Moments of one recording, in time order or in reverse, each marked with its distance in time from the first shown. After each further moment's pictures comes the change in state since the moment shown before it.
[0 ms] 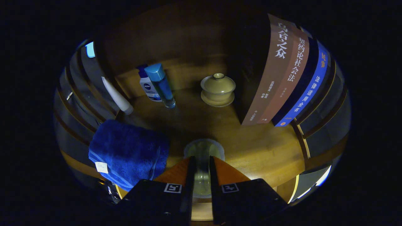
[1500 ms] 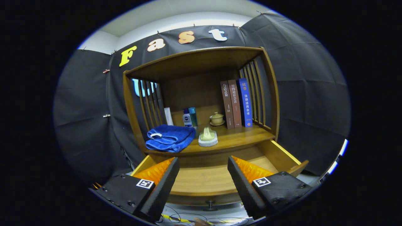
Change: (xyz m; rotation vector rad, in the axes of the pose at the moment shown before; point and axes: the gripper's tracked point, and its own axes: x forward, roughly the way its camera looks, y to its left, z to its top) arm -0.215 -0.019 -0.218 0.030 -0.759 0.149
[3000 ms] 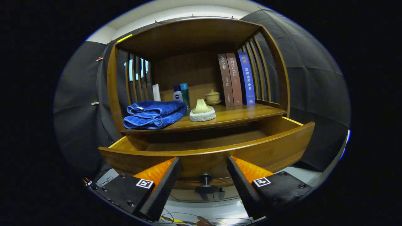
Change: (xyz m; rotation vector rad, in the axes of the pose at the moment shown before) arm 0.105 -0.012 -0.087 -0.017 0.071 -0.056
